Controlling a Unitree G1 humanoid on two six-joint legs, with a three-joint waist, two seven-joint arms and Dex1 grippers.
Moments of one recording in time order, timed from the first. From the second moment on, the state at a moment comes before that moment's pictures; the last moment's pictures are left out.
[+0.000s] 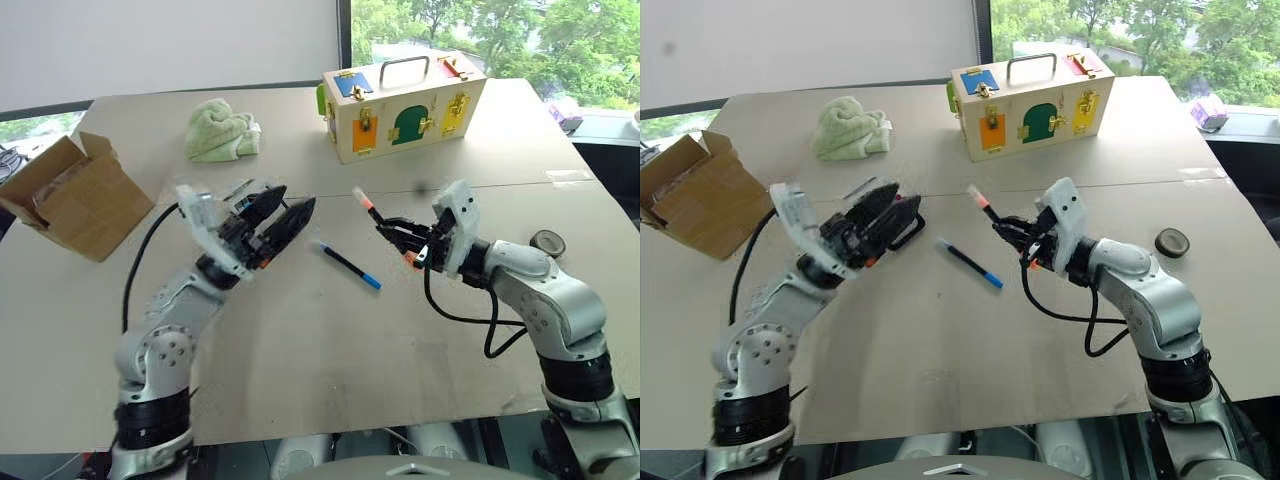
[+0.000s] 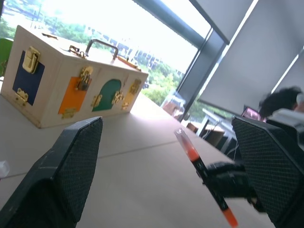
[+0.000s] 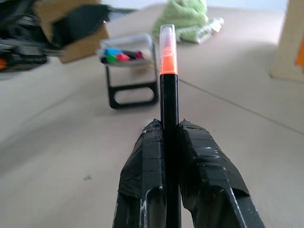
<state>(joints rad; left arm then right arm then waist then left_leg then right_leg) -0.22 0.31 0.26 -0.39 -0.95 0.56 -0.48 -0.41 -0.36 0.07 -0.43 0.48 0.77 0.63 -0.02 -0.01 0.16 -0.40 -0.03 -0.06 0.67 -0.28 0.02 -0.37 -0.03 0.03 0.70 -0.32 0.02</state>
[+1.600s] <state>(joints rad) -0.33 0.54 -0.16 -0.37 0.30 -0.12 -0.35 -0.27 -0.76 -0.33 -0.35 0.89 0.68 1.01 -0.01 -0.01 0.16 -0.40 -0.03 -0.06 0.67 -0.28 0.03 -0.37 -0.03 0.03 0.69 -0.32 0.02</state>
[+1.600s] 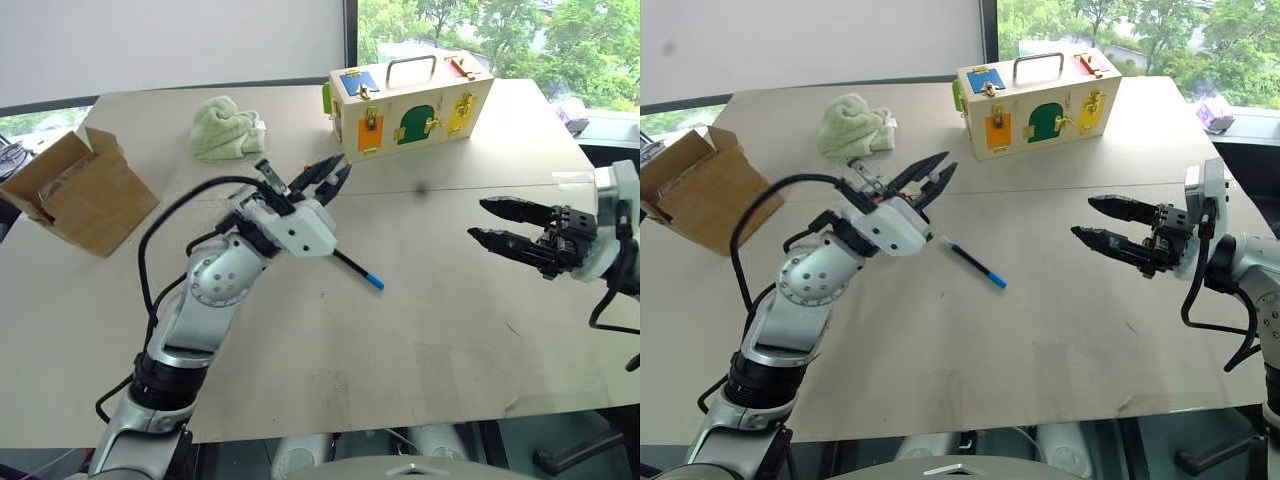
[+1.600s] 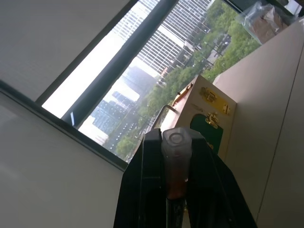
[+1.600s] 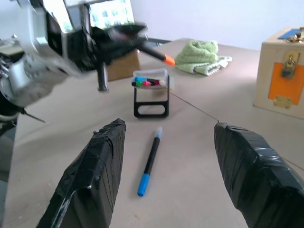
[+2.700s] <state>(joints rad) -0.26 0.50 -0.13 -0.36 0.47 -0.09 -0.32 -0.28 -0.75 -0.27 -0.34 0.83 0.61 0.99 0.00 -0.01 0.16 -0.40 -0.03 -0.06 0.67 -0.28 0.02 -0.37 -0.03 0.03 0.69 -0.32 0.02</state>
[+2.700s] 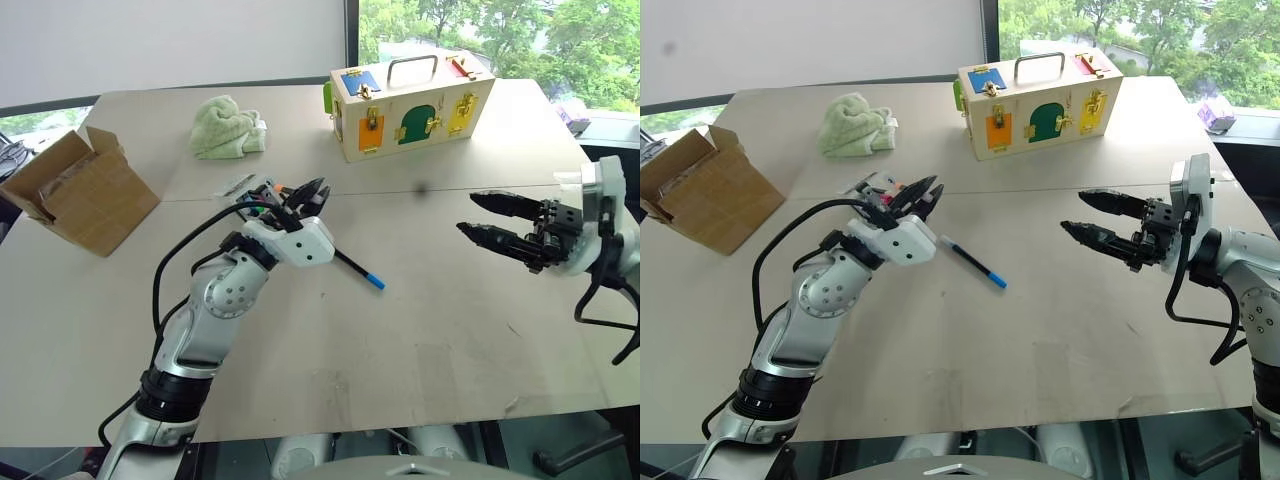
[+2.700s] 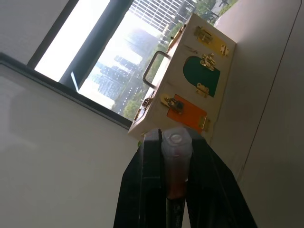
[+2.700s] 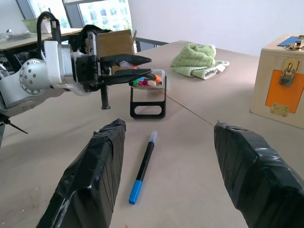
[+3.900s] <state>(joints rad) -0.27 0.52 -0.04 -0.25 0.49 -0.08 -0.22 -0.26 -0.73 -0.27 -0.33 0.80 0.58 0.99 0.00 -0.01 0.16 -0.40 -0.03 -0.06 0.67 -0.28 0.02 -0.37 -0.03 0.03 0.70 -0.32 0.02</state>
